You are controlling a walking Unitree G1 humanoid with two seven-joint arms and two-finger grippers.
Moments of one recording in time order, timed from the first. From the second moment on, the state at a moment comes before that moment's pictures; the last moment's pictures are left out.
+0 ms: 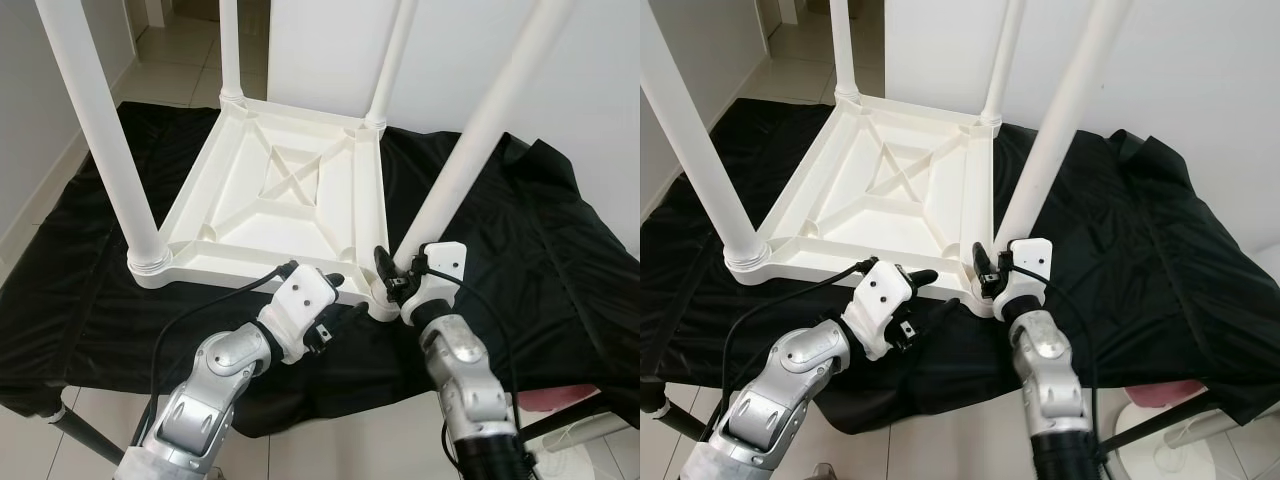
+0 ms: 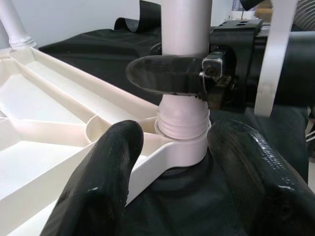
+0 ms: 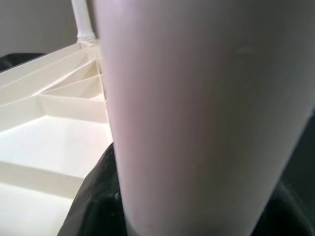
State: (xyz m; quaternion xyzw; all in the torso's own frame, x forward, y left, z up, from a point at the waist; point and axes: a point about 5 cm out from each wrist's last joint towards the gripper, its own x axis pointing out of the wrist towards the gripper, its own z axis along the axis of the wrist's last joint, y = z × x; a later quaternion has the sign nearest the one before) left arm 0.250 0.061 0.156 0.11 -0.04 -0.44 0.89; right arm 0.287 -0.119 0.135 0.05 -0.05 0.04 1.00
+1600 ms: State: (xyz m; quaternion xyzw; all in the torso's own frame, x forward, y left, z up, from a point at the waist) left arm 0.258 0.063 0.160 0.13 -0.05 -0.43 0.89; right arm 0.304 -0.152 0.140 -0.02 -0.06 0.37 0.93
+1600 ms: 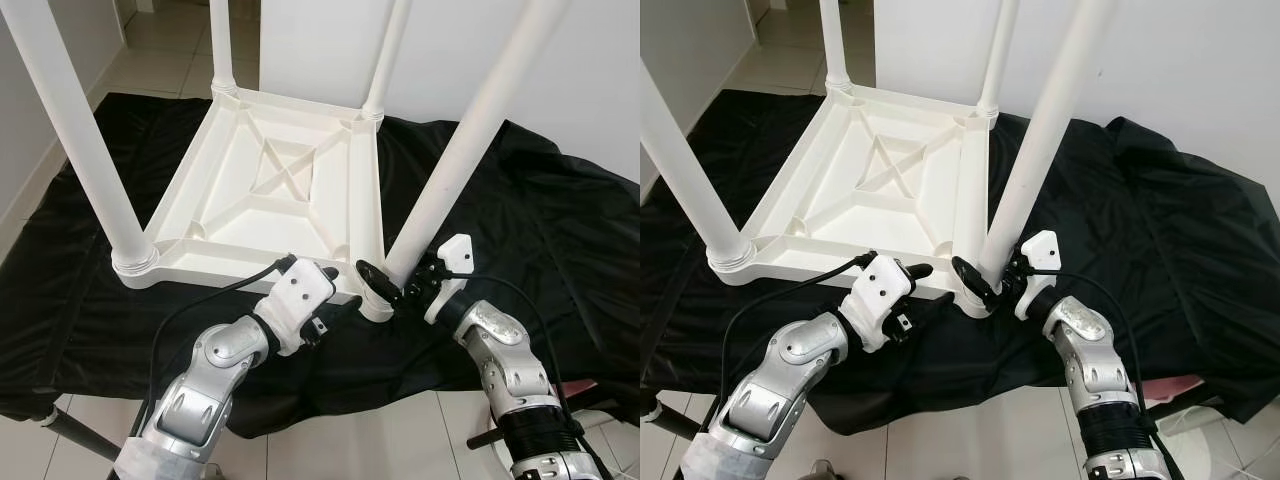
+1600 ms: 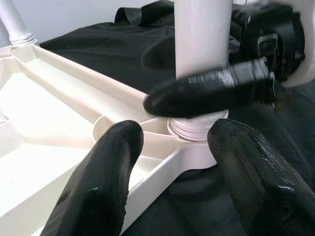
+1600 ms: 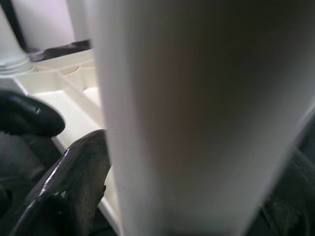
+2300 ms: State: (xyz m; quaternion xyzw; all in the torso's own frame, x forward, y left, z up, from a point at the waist) left arm 0.256 0.056 0.159 0.13 -0.05 -0.44 0.89; right arm 0.311 -0.155 0.130 -0.03 -0.04 0.40 0.92
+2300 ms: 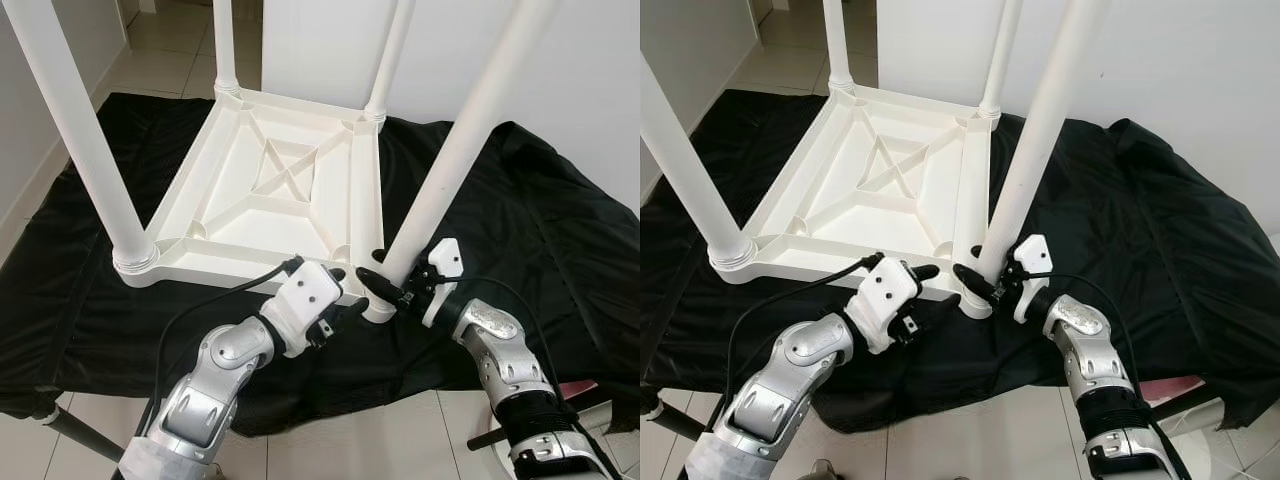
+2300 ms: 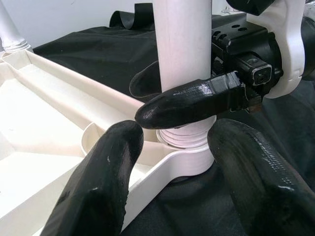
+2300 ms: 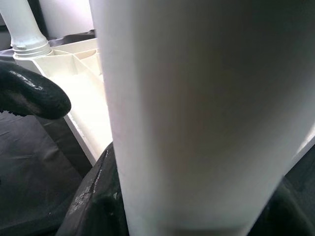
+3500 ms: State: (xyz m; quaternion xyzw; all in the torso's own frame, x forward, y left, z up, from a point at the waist) left arm 0.255 0.056 0.155 0.13 -0.05 -0.44 0.89; right arm 0.286 -0.106 0.138 0.05 -0.05 0.09 0.99
